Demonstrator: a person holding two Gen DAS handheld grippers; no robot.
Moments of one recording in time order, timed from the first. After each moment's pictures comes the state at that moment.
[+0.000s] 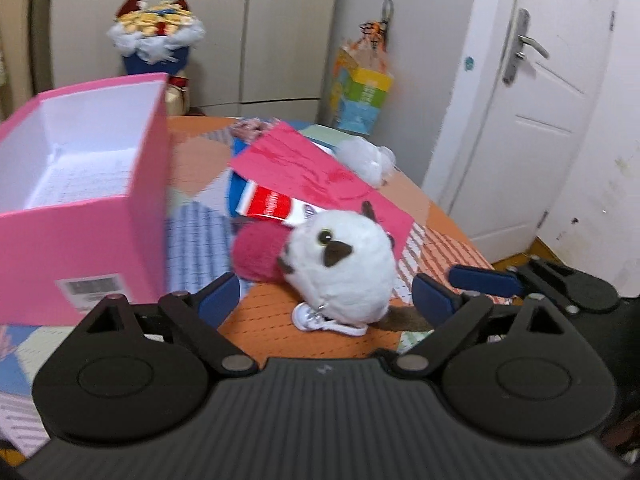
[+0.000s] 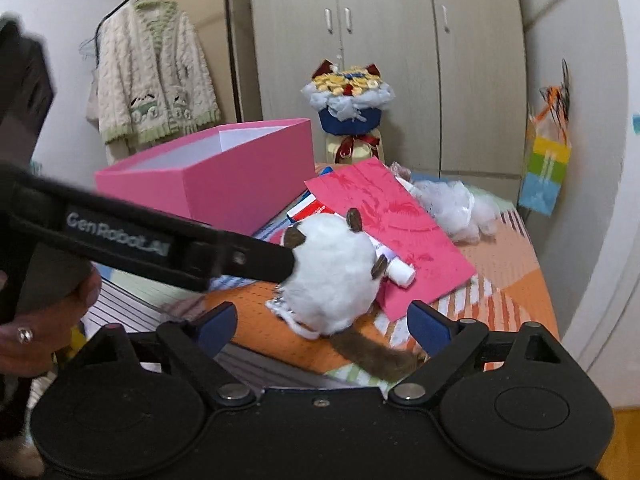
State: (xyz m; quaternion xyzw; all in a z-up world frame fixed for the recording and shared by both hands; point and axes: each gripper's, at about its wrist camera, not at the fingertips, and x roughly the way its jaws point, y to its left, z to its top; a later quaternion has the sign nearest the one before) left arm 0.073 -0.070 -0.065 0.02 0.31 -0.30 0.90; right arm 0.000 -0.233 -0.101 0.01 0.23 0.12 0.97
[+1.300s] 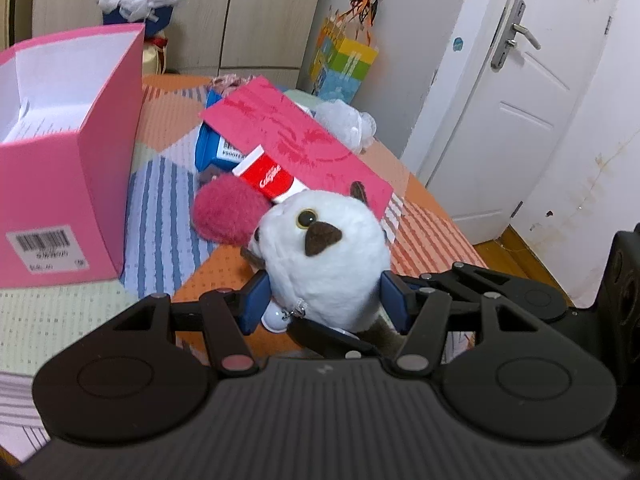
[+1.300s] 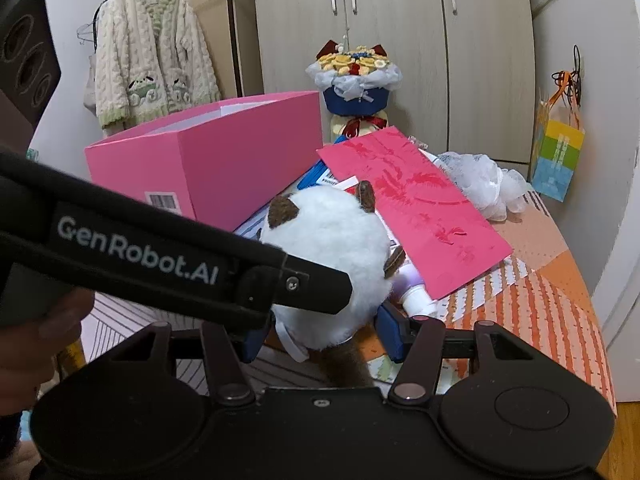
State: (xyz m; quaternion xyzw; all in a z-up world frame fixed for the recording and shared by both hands) left arm 0.076 -0.071 -0.082 -0.01 0.36 -0.33 0.87; right arm 0.018 -0.214 -0.114 0.02 0.27 0.12 0.96
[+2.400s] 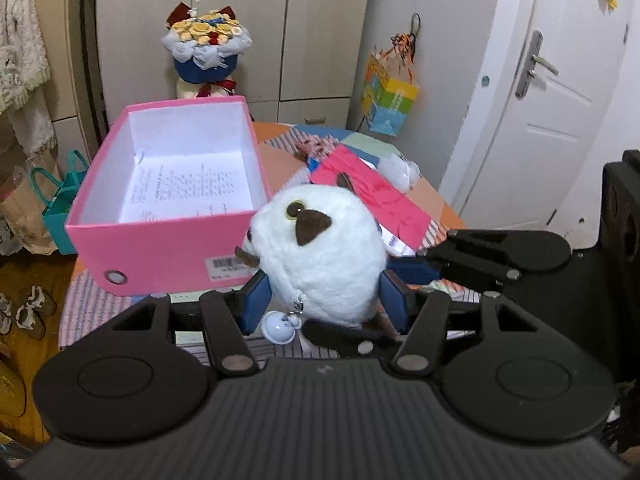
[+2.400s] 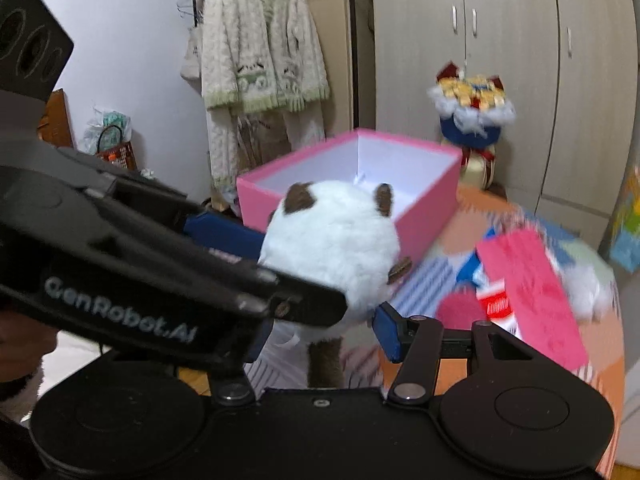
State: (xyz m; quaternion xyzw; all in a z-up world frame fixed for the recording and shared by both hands) left arm 0.022 0.032 0.032 0.02 0.34 -0.26 0.90; right arm -0.005 -0.121 0.005 -0.05 0.27 0.24 0.93
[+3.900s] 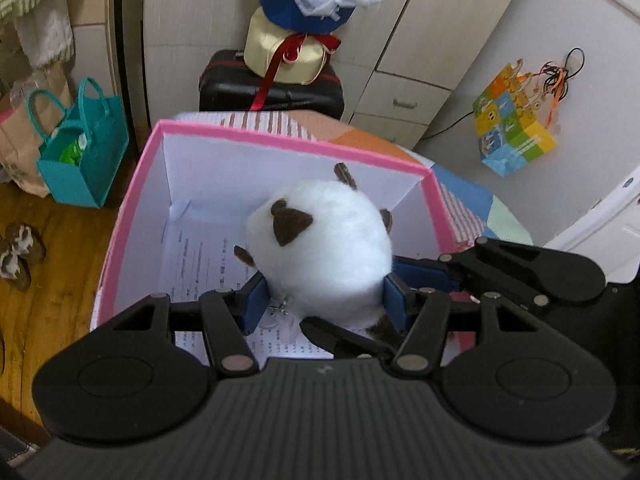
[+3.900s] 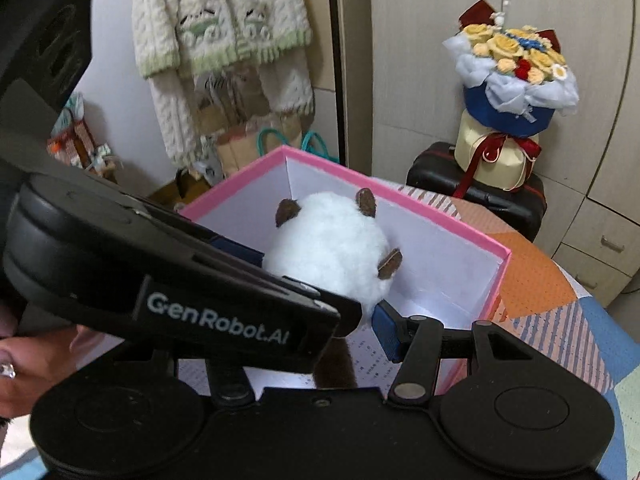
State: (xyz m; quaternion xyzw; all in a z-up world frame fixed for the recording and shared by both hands) left arm 0.369 0.063 -0.007 -0.08 0.47 -0.18 0.86; right arm 0.322 -0.070 -0.006 -0.07 0.39 0.26 0.88
